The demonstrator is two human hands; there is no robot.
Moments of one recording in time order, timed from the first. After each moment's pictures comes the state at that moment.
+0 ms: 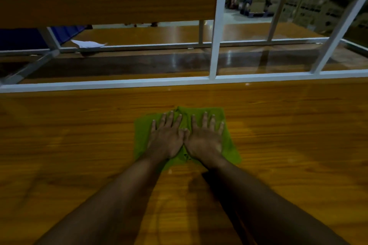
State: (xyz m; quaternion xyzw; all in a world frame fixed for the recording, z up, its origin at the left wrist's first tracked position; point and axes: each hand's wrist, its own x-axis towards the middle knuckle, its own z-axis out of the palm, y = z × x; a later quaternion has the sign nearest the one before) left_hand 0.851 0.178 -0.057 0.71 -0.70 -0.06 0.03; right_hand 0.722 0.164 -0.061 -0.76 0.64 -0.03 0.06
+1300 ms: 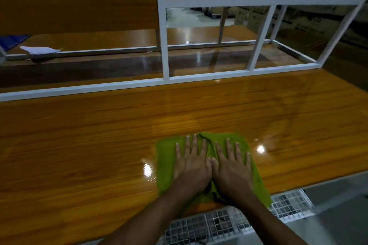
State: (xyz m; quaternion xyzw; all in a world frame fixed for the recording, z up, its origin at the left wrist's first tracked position) left_hand 0.635 0.276 -0.055 0.61 -0.79 -0.08 0.03; right_hand 0.506 0.297 -0.065 -0.69 0.72 -0.08 0.04
